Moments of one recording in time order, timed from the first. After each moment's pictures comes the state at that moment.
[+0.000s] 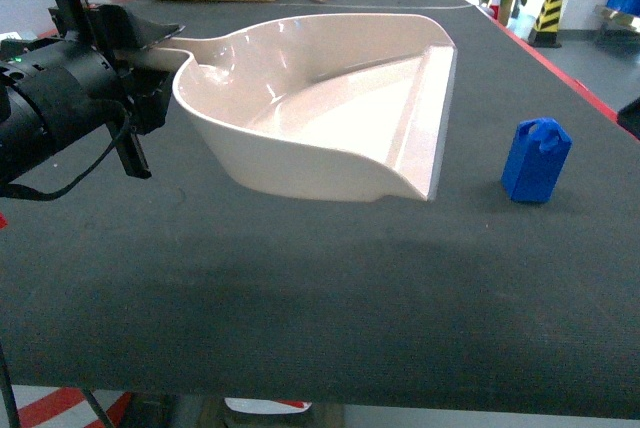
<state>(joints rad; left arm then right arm) -0.14 2.01 0.85 1.28 0.18 -1.59 -0.05 1.67 0.86 0.34 -0.06 0.05</state>
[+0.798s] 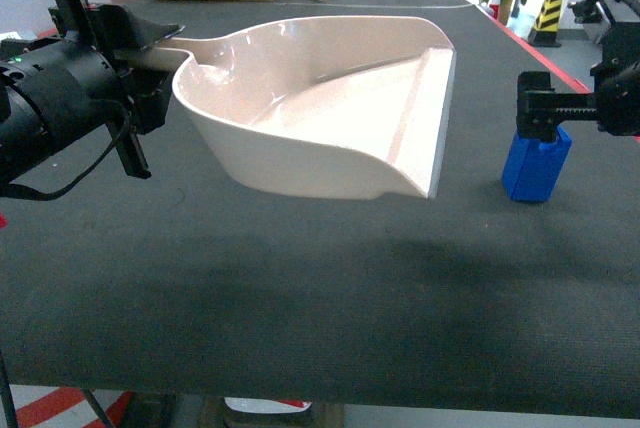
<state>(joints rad) -0.14 2.01 0.85 1.28 0.18 -1.59 0.03 2.07 1.32 0.17 0.00 0.03</state>
